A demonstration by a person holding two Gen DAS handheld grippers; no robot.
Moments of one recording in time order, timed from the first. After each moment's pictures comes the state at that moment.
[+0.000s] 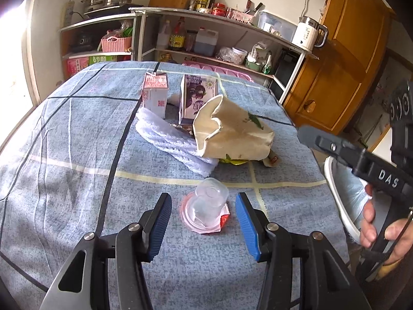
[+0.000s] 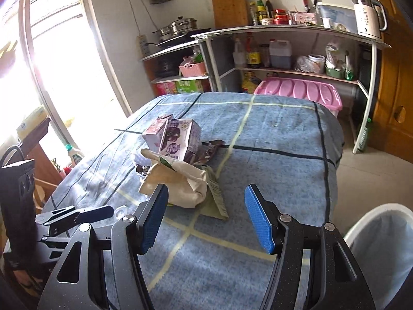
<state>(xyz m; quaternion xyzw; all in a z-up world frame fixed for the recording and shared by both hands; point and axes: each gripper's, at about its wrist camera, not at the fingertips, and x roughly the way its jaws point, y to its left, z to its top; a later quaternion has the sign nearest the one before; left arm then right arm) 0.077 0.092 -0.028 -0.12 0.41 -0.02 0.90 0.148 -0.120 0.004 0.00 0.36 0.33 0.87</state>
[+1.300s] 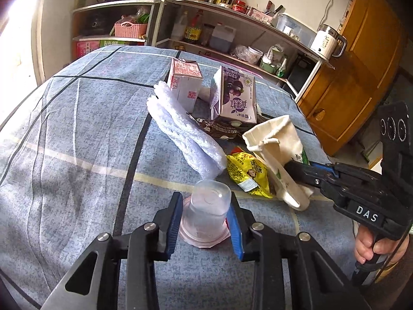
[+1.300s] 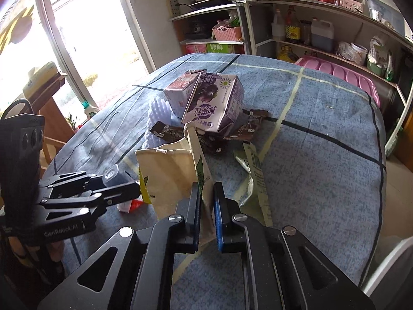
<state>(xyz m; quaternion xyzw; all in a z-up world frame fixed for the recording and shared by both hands) 0.096 0.126 -0.049 -0.16 0.42 0.00 0.89 0.161 -0.071 -0.040 -0.07 0.42 0.40 0.81</state>
